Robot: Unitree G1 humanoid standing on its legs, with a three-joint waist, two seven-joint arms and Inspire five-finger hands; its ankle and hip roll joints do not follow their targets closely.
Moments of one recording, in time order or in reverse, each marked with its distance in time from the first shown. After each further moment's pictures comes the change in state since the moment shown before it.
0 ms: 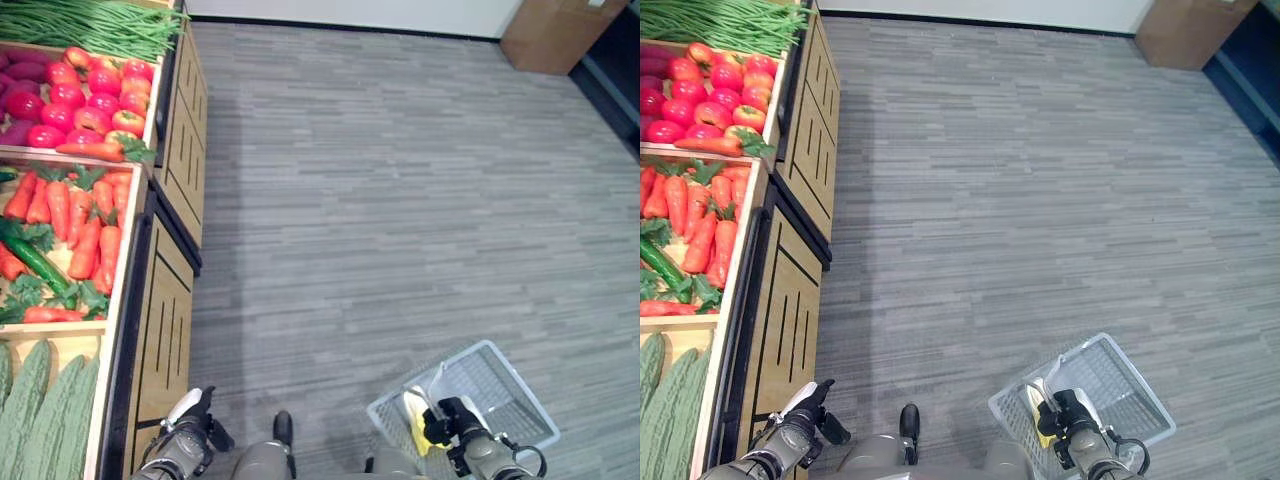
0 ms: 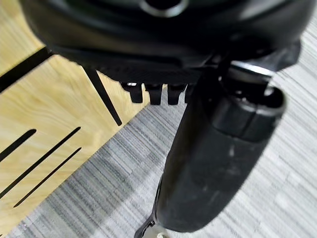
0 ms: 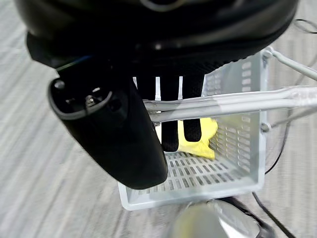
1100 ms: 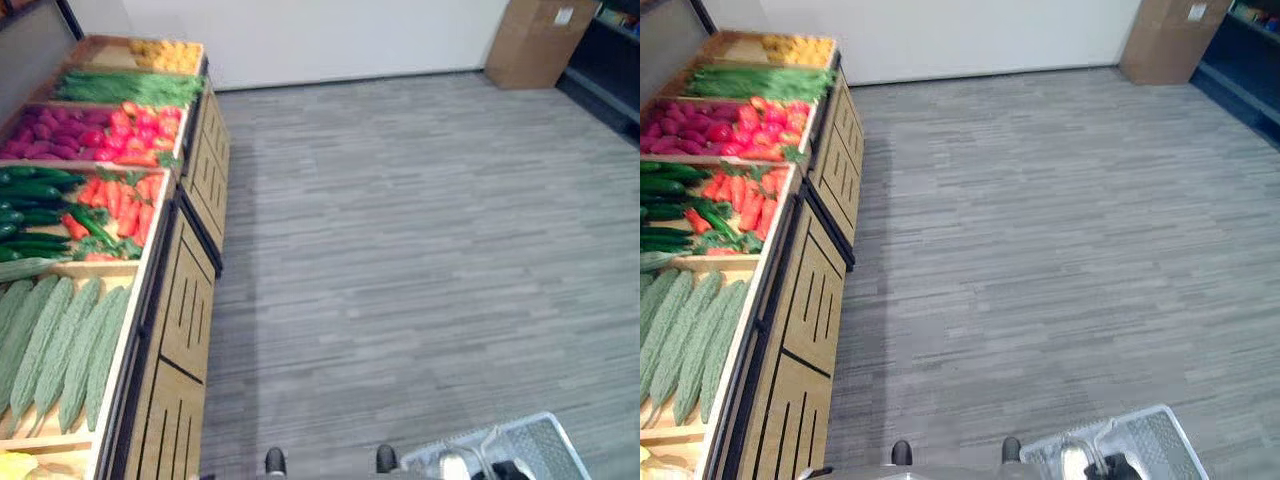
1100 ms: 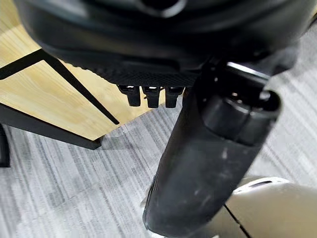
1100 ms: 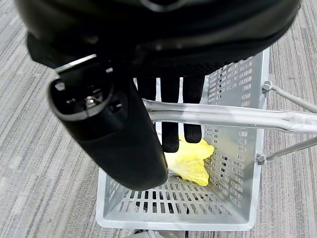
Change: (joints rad) left arm 0.169 -0.110 0.127 0.035 -0.078 -0.004 -0.032; right arm 0.122 -0.089 -0.123 0.104 -0.019 0.026 -0.004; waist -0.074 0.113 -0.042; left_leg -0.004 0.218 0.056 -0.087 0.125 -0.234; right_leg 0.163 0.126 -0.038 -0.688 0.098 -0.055
